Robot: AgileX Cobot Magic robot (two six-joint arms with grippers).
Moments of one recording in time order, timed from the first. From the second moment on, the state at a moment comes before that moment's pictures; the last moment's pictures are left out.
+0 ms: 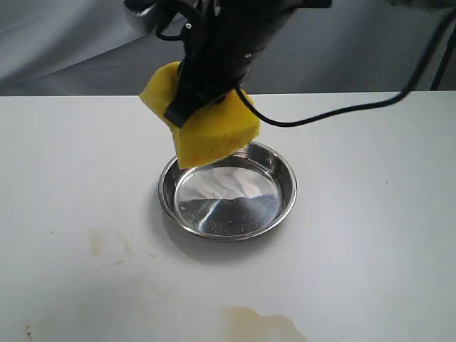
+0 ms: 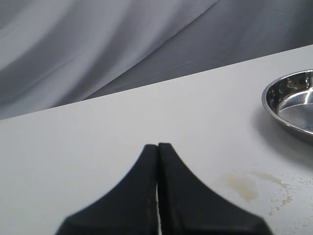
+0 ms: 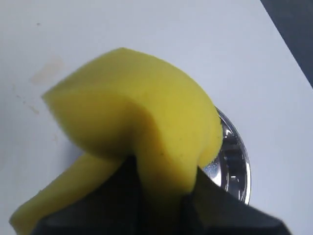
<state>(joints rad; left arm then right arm) -0.14 0.00 0.01 0.22 0.28 -0.02 0.71 1.84 -1.75 0.04 0.95 -0.43</state>
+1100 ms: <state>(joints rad) -0.14 0.00 0.01 0.22 0.28 -0.02 0.56 1.76 -0.96 0.37 -0.10 -0.54</state>
